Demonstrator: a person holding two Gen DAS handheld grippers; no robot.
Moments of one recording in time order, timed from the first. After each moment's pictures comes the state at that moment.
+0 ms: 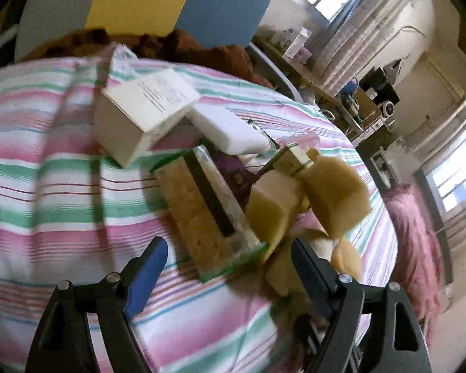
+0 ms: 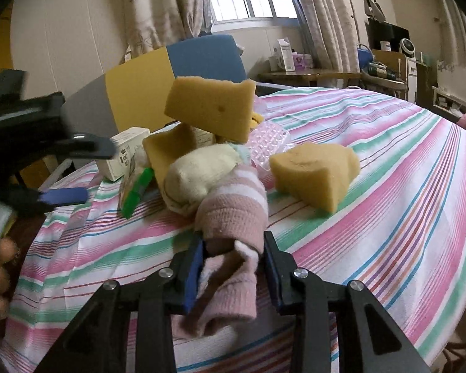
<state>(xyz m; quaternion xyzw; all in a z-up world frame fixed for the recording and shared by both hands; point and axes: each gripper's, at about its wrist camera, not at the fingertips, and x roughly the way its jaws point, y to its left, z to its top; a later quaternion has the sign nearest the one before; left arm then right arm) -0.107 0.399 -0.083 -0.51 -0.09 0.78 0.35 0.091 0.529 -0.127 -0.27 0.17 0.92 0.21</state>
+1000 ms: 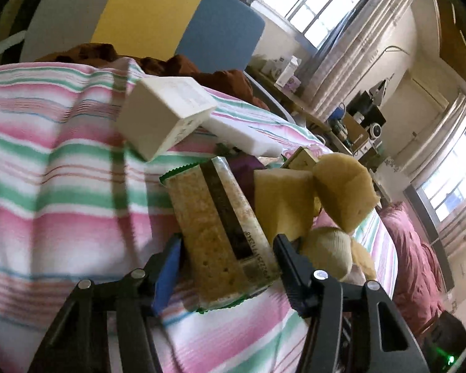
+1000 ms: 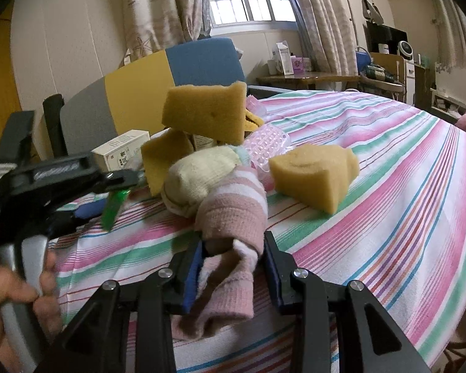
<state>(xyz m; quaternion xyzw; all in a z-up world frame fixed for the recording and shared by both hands) -0.085 0.357 -0.109 -0.42 -0.12 0.82 0.37 0.093 0.529 -0.129 -0.26 0.17 0.92 0.22</state>
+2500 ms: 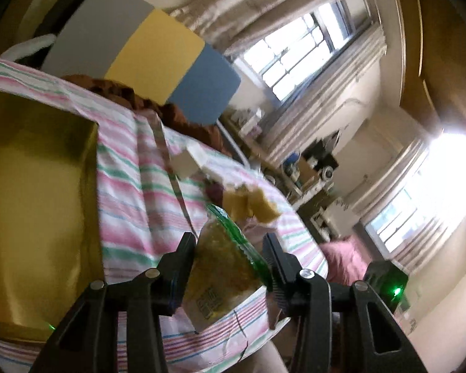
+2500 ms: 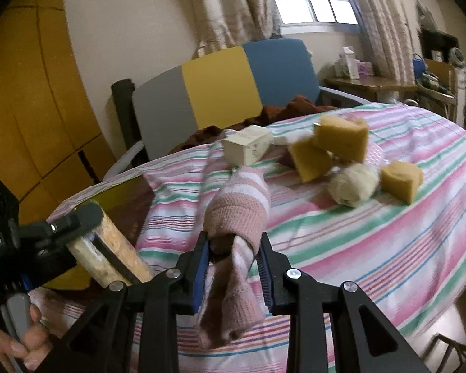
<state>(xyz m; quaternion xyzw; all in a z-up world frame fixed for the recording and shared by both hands) 0.013 0.139 -0.020 -0.34 -0.24 0.80 0.43 0.115 0.384 -0.054 -0.27 0.16 0.95 0.07</state>
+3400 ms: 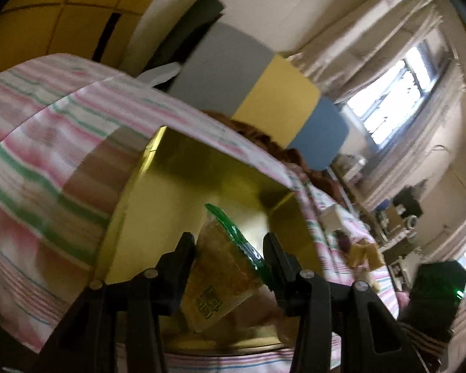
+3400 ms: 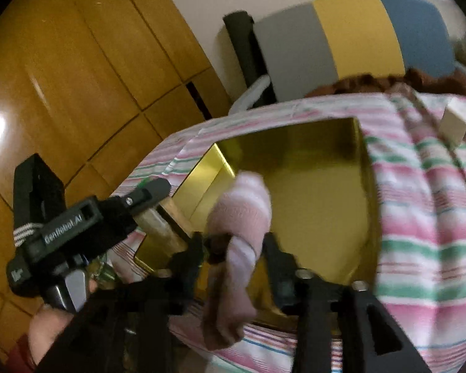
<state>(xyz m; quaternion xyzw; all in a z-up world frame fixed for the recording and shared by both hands) -0.040 -0.059 -0.049 -0.37 -0.24 0.88 0.18 -0.004 0.174 -0.060 -0.36 0.17 0.90 -0.18</state>
